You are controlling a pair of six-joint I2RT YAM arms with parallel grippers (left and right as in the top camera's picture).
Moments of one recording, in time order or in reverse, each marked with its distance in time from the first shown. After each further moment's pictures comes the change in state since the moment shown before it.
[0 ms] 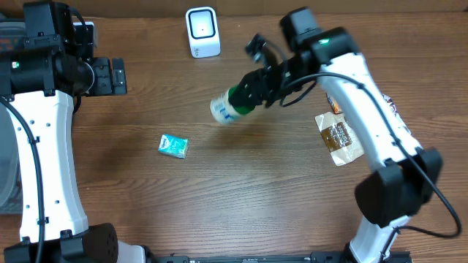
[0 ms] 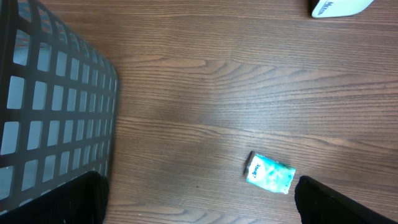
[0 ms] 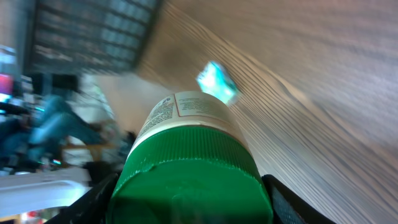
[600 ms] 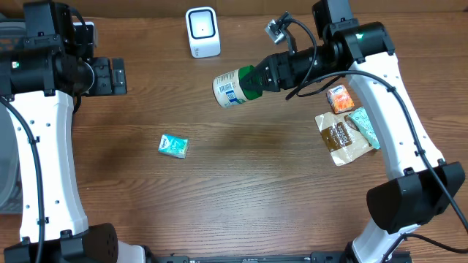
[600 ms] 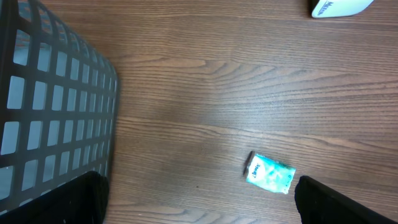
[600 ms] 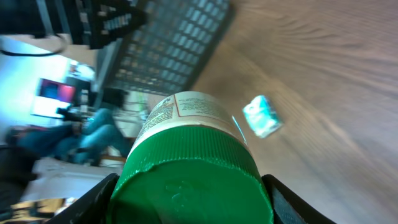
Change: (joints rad) left arm 0.000 0.000 0.000 0.000 0.000 0.000; right arm -0.073 -0.048 0.007 0.036 -0.181 -0.030
